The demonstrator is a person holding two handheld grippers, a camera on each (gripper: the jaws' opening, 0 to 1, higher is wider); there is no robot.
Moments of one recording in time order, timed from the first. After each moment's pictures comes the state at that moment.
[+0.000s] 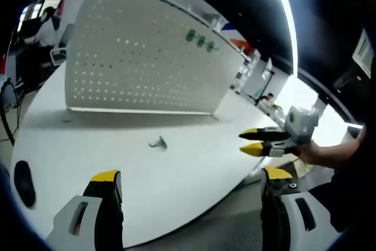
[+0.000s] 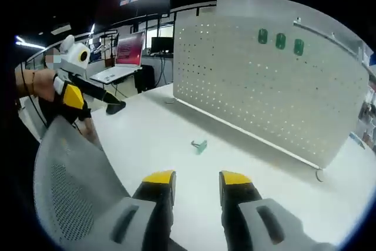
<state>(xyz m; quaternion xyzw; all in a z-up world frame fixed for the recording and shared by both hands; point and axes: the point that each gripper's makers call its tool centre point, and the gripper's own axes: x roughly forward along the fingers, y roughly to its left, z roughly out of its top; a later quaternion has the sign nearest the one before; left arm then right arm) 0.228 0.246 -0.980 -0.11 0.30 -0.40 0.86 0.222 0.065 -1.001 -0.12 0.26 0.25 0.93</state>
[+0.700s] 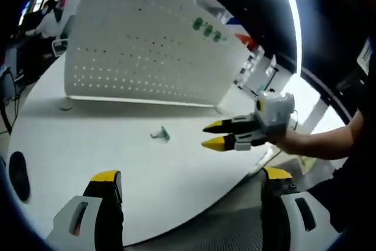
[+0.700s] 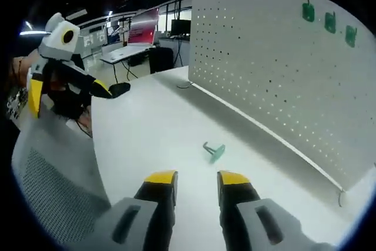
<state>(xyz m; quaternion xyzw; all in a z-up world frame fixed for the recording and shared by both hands) 0.233 0.243 -0.997 -0.12 0.33 -0.40 0.85 0.303 0.117 -1.056 -0.14 0.30 0.31 0.89</state>
